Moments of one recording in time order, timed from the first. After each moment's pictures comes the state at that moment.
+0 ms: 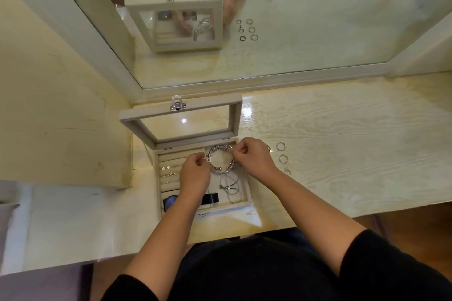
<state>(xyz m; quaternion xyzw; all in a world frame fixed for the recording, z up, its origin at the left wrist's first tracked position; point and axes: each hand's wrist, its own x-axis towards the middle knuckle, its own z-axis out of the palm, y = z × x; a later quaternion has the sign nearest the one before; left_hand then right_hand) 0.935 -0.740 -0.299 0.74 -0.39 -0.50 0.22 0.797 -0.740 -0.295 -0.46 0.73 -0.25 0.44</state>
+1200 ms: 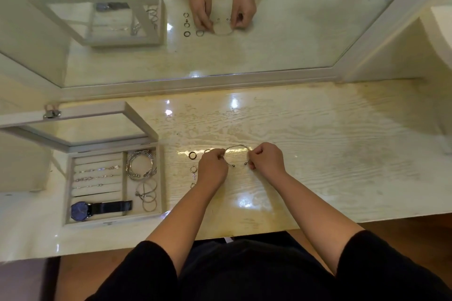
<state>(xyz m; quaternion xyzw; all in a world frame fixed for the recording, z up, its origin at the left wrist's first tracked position) 0.715 -0.725 -0.308 0.70 -0.48 -0.51 0.13 0.587 -0.714 -0.325 -0.38 0.80 -0.18 0.42</state>
